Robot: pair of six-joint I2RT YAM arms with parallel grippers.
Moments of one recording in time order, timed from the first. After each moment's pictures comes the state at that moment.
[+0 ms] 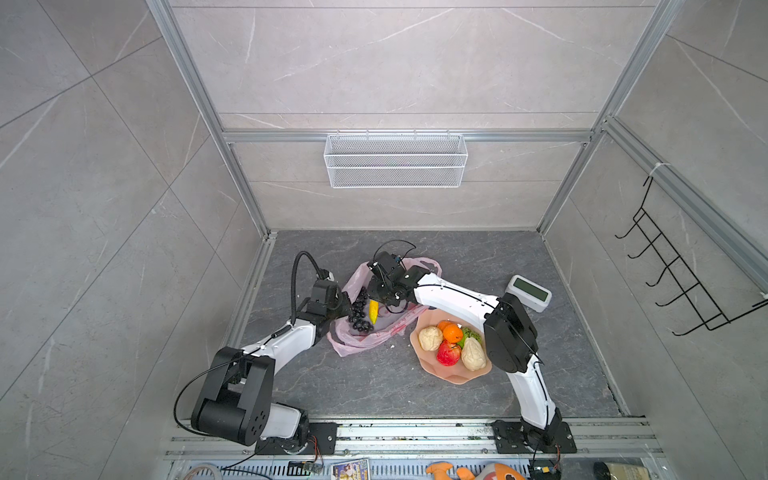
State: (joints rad) left arm -0.29 1.39 0.67 0.00 -0.02 -0.50; right arm 0.84 2.17 1.85 -0.60 0.03 1.01
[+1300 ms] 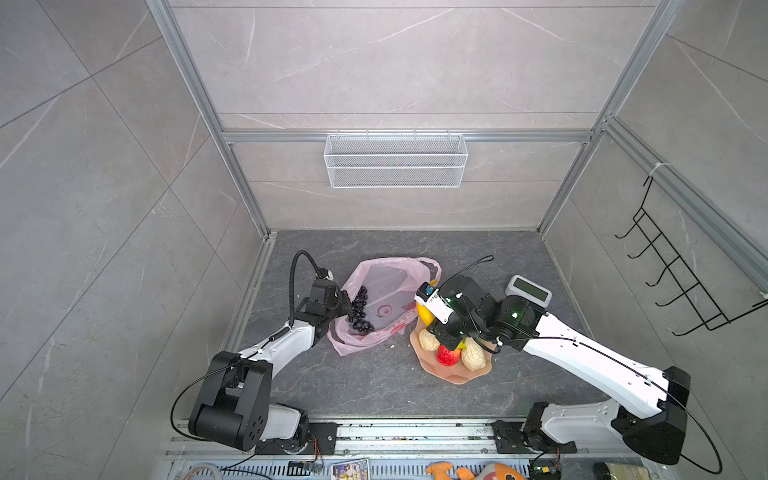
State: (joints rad) left arm -0.29 1.38 0.67 0.00 -0.02 -0.50; right arm 0.90 1.28 1.25 -0.91 0.03 -0.06
